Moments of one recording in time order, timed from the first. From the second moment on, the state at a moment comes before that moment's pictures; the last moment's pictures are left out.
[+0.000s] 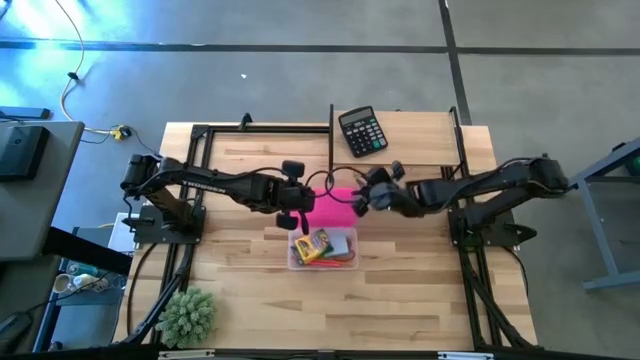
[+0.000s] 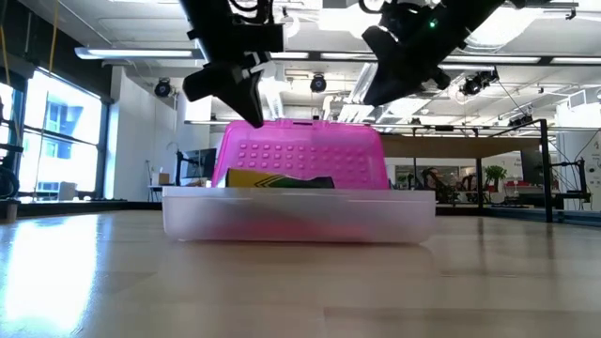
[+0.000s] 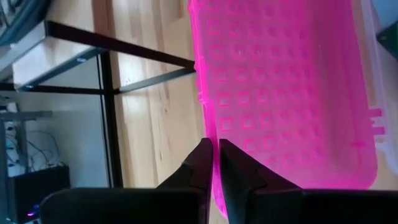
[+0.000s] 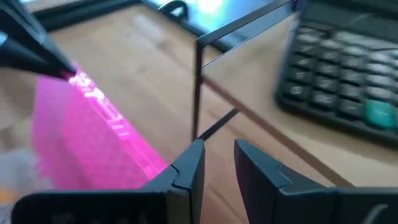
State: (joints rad) left arm 0.07 1.64 1.24 -0.73 -0.54 0.31; right arm 0.09 1.37 0.90 -0.27 0.75 0.51
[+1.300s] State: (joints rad) left arm -0.02 1.64 1.24 -0.69 -0.66 0.26; right arm -0.28 1.44 0.90 -0.24 -0.23 0.20
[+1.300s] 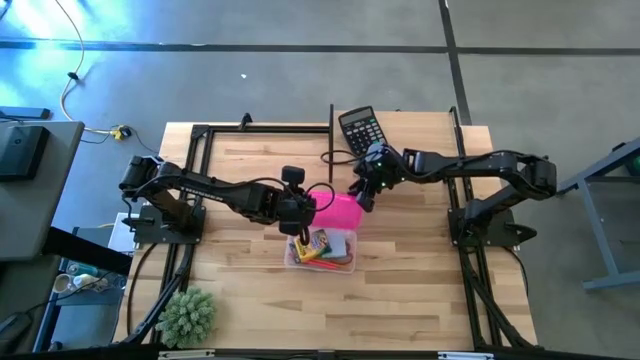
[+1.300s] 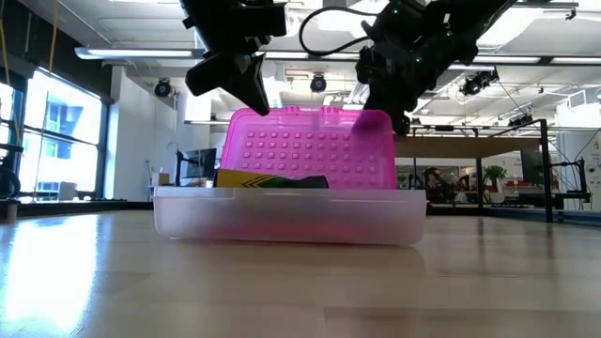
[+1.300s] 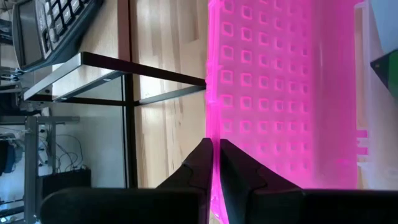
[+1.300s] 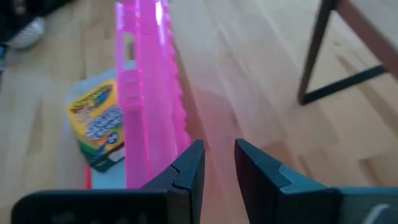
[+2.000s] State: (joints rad) left arm -0.03 1.64 1.24 -0.69 -0.70 0.22; right arm -0.32 1.44 0.90 -0.32 -0.20 0.21
